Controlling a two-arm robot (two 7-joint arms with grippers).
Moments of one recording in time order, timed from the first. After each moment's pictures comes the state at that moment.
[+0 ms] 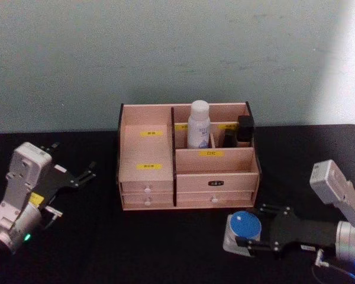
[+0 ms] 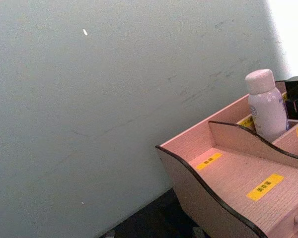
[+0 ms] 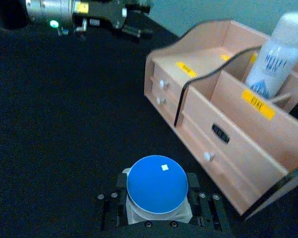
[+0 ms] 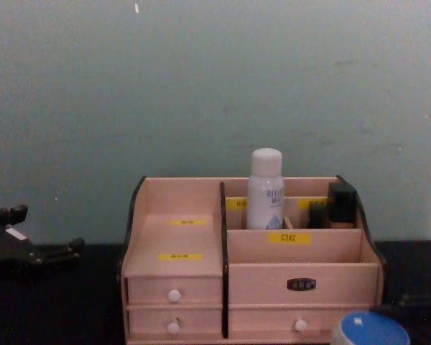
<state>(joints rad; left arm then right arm) -0.20 0.60 0.45 -1.41 -0.25 -0.12 0.03 0.24 0.74 -0.53 -1.54 0.44 0.08 0.72</state>
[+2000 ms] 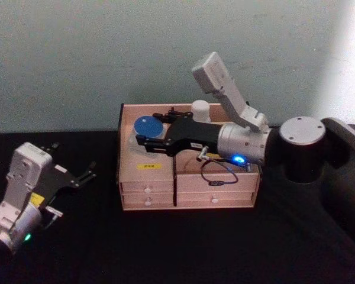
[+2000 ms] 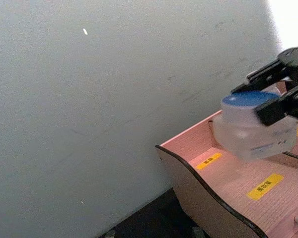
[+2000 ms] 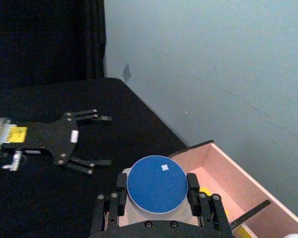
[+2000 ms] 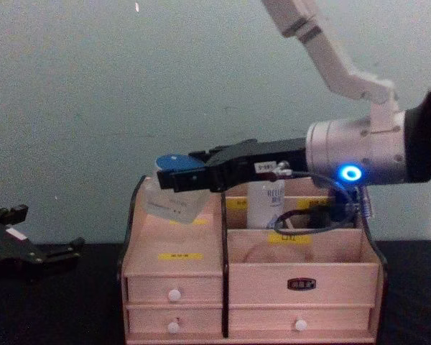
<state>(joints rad) -0.20 0.60 0.45 -1.41 -0.25 -0.12 0.03 0.74 0.26 -0.69 -1.14 0.37 0.17 0.61</state>
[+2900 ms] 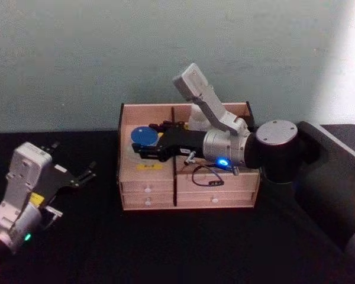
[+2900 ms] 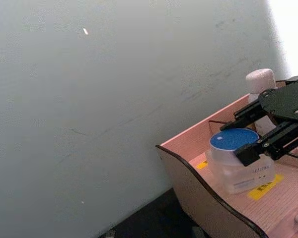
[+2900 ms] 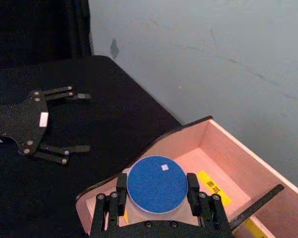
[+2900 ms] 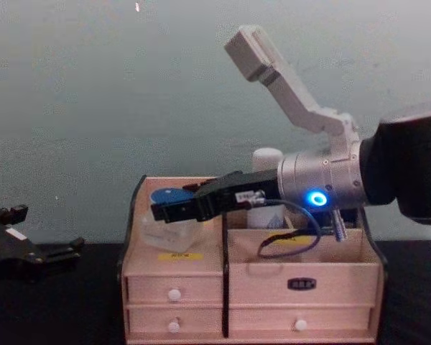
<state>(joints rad) -0.20 0.60 0.45 -1.41 -0.25 -0.12 0.03 0.81 0.14 -0.68 -0.90 0.29 0.16 0.61</state>
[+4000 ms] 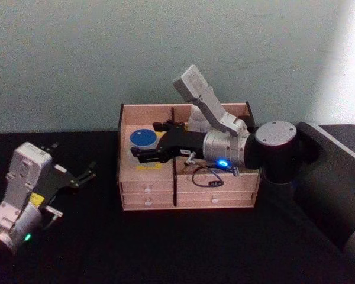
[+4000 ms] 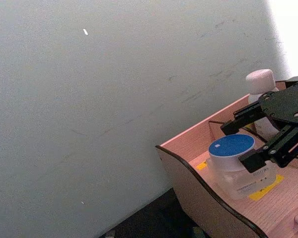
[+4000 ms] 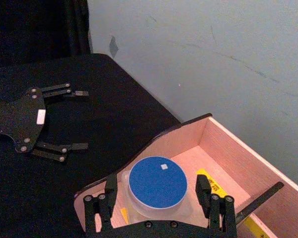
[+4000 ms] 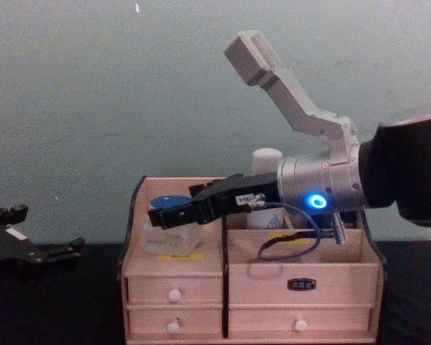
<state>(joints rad) -0.20 0.60 0.45 -1.41 -0.25 -0.12 0.03 0.81 0.13 -0.67 -0.88 0.28 0.16 0.61</state>
